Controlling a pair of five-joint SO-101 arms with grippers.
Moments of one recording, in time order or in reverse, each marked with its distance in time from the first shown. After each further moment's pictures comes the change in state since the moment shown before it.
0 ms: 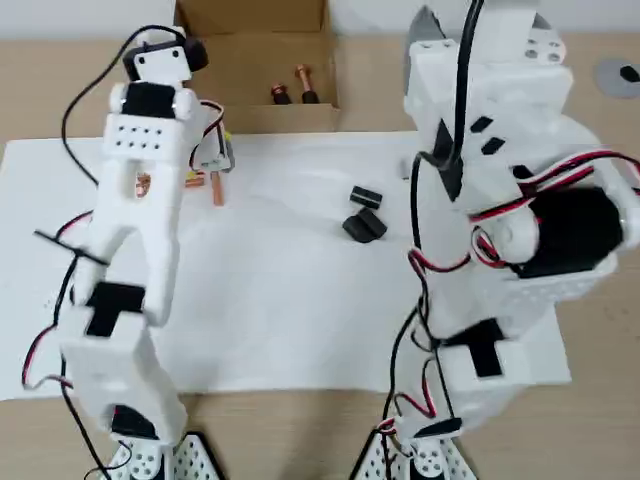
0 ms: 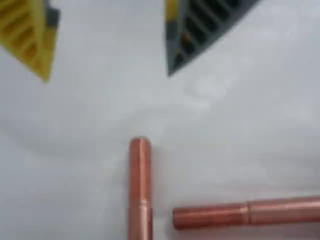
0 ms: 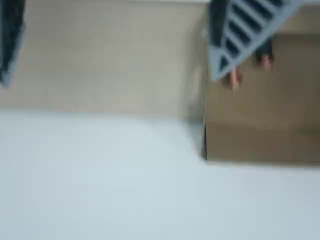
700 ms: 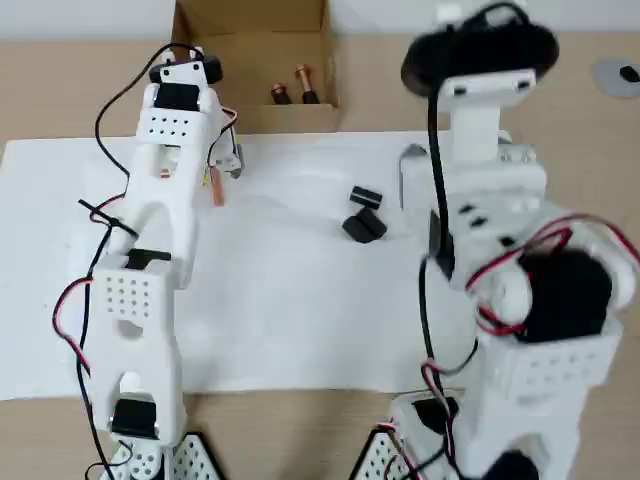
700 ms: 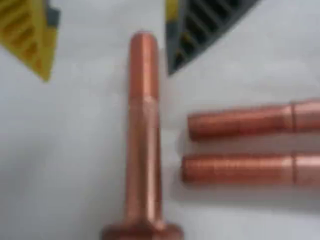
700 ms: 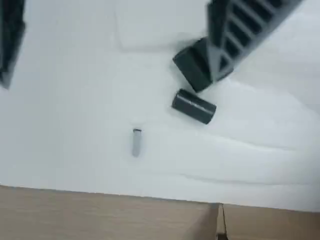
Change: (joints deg) left arm -0.4 24.9 -20.1 -0.1 0.1; right arm 0.0 -42.8 71.4 -9.2 0.0
